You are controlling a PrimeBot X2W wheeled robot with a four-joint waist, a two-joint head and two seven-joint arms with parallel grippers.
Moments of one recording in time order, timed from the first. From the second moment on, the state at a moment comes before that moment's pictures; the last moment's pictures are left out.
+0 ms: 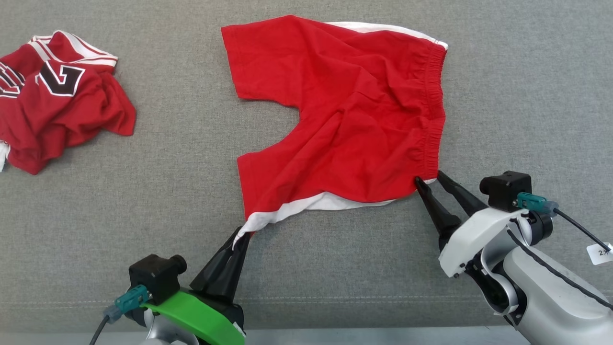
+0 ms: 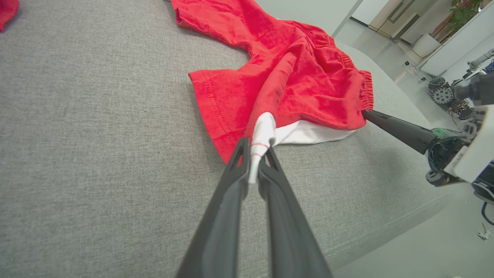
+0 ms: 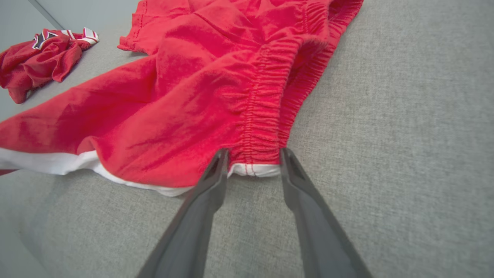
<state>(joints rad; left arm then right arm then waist) -0.06 0.29 -0.59 -0.08 -0.74 0.00 -0.16 -0.33 -0.43 0.76 0.23 0.75 -0.12 -0.15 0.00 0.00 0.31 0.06</state>
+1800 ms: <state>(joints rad) 0.14 0.34 -0.59 -0.26 -0.92 0.04 -0.03 -0.05 -0.61 0.64 -0.04 1.00 -0.10 -0.06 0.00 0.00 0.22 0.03</state>
